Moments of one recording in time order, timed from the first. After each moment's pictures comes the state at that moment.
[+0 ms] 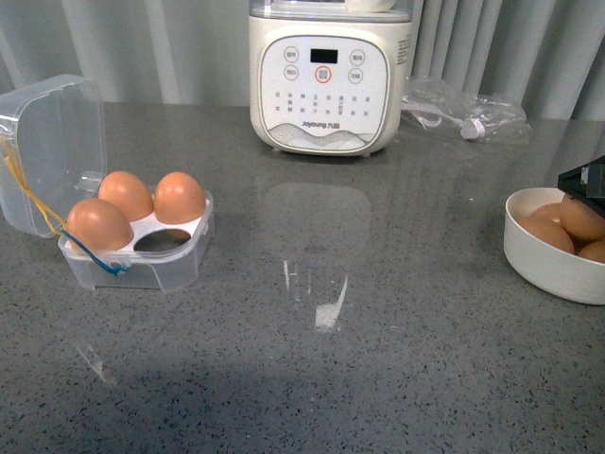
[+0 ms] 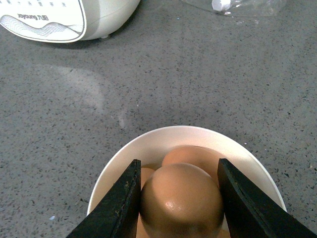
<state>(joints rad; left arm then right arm) 0.00 0.00 0.03 0.00 0.00 0.00 0.07 1.49 0.69 0.38 -0.14 0.01</state>
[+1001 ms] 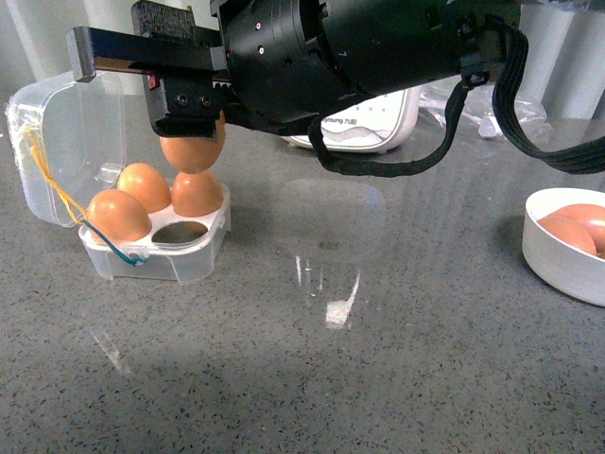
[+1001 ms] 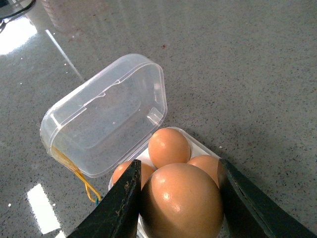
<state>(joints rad) 0.00 0.00 0.03 0.00 0.00 0.00 0.65 1.83 1.23 0.24 -0.28 0.12</state>
